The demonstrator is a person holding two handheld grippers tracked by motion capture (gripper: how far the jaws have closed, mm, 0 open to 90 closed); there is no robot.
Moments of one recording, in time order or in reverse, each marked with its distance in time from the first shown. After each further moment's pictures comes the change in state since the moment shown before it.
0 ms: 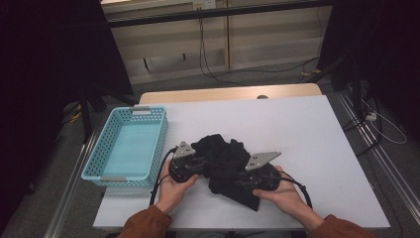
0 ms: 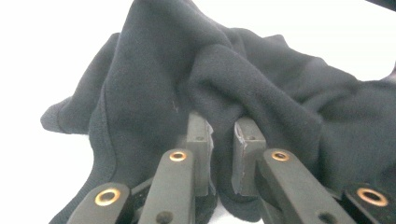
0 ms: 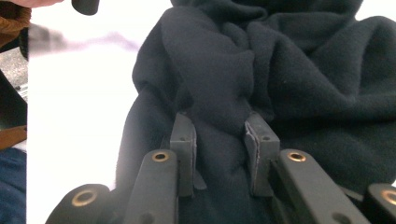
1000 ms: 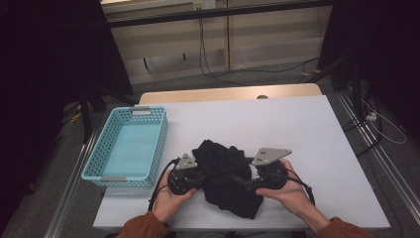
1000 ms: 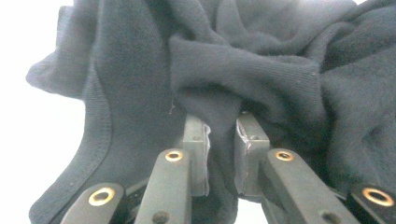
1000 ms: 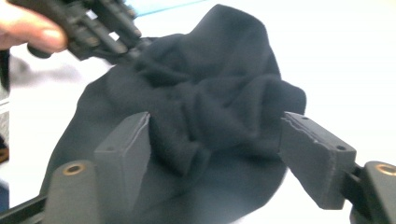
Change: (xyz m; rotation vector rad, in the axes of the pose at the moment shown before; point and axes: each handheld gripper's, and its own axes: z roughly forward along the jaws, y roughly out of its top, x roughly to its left) left arm -0.012 -0.022 -0.011 0.150 -0.026 0.041; right arm 0.000 0.011 -0.024 -0.095 -0.114 -0.017
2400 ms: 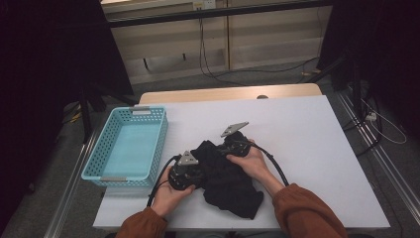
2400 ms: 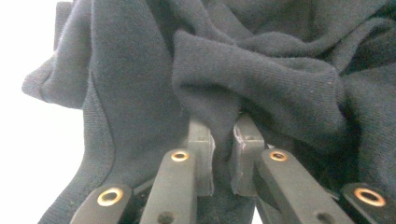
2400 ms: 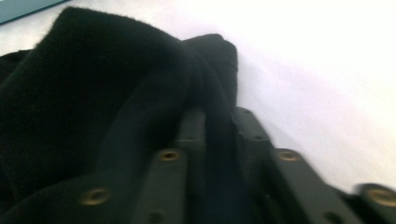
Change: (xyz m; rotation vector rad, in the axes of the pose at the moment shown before) left arm 0.011 0.005 0.010 0.064 0.004 0.035; right arm -0.062 0.027 0.131 0.124 0.025 0.095
